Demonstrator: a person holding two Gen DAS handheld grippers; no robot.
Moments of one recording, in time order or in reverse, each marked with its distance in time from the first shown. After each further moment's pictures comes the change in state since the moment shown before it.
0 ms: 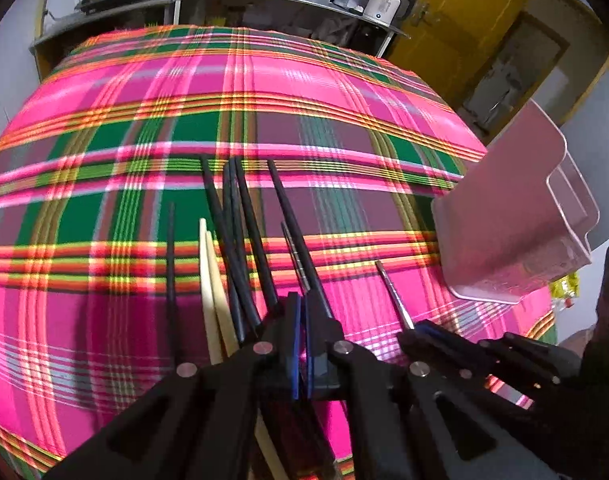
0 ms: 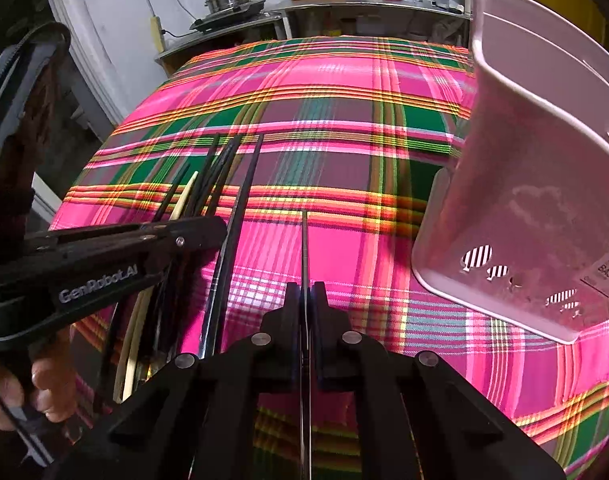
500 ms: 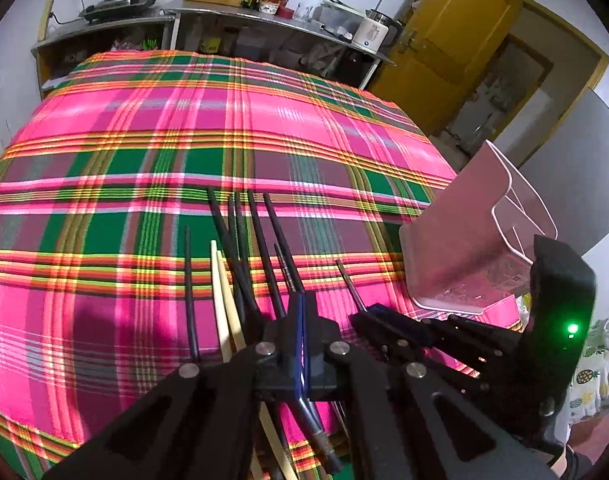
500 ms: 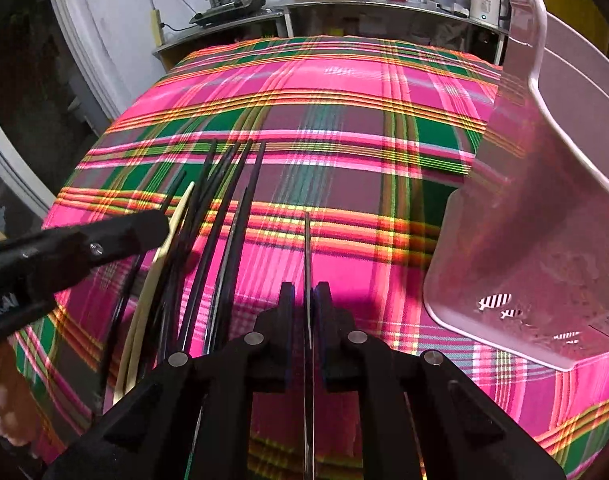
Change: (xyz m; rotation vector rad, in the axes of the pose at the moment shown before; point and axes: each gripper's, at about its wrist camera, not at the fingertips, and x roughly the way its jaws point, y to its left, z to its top) left arm -0.040 0.010 -0.001 -0.028 -0.077 -0.093; right arm 0.011 0.005 0.017 -0.017 0.010 -0.017
